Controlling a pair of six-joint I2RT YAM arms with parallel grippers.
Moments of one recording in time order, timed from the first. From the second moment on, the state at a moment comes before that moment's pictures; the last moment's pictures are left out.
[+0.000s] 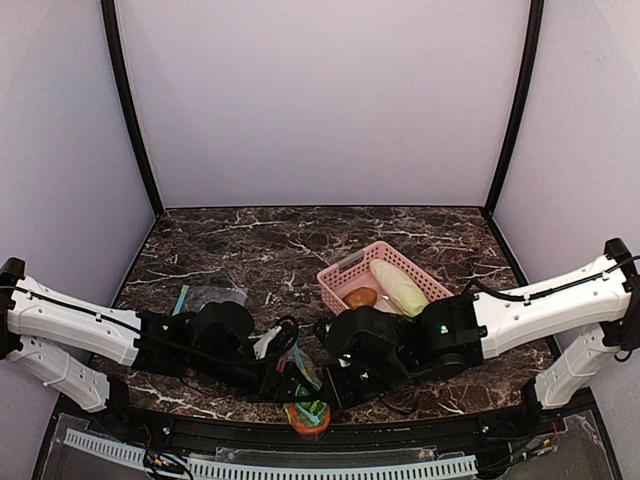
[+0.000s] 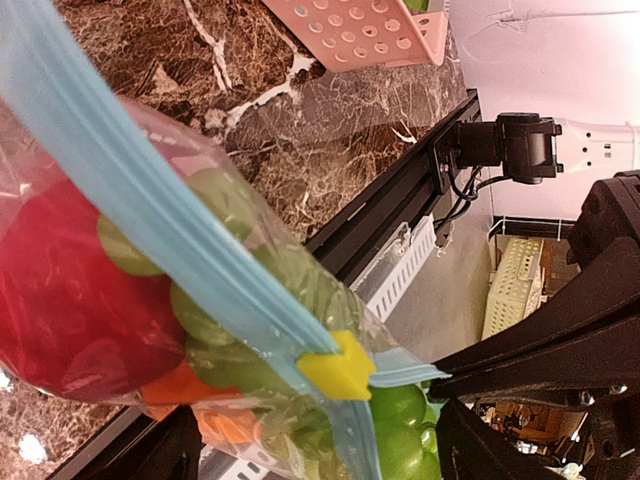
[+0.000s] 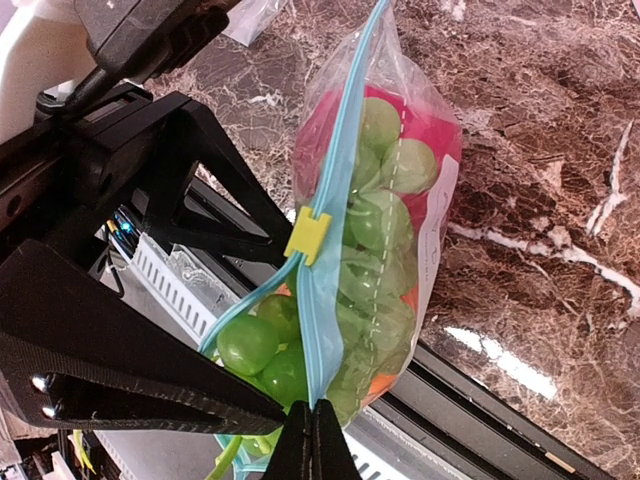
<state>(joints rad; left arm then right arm) -1.24 1.28 0.62 -0.03 0.32 -1.08 1.47 1.54 1.13 -0.53 0.03 1.00</state>
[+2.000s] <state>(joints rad) -1.27 1.31 0.77 -0.27 0.35 -0.96 1.49 1.50 1.10 -0.49 0.03 1.07</state>
